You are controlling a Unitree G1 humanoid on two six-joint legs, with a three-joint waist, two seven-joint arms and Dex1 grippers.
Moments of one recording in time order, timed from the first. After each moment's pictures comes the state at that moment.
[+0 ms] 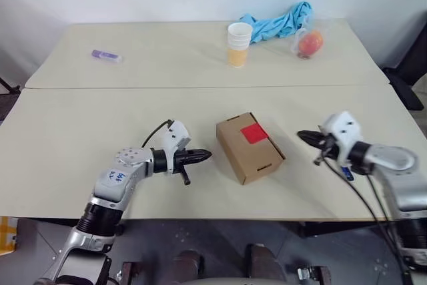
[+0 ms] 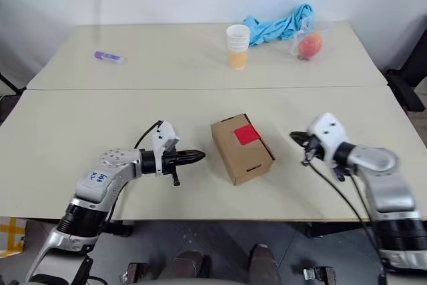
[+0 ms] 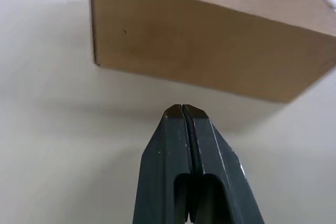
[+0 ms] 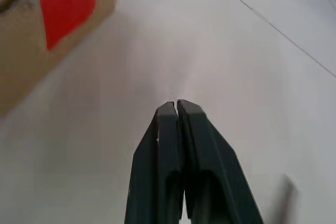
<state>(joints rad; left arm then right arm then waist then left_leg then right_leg) -0.44 0.44 -0.14 -0.05 -0.31 0.60 -0.80 -0.31 -0.73 -0.04 0.01 0.21 0.24 0.82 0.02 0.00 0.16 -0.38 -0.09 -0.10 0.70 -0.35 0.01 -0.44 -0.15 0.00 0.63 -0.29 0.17</state>
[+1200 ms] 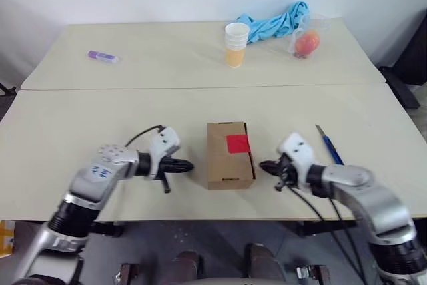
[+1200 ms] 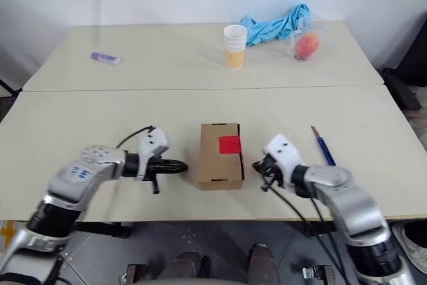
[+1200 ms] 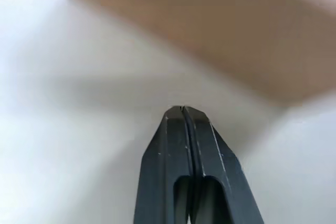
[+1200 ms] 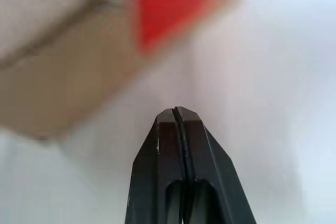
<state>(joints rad) -0.48 0.77 -0.19 -0.13 -0.31 0.75 -0.98 -0.23 -0.67 -0.11 -0.52 0.42 1.08 0.76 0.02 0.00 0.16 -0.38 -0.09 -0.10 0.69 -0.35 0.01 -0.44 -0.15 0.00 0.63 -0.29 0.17</state>
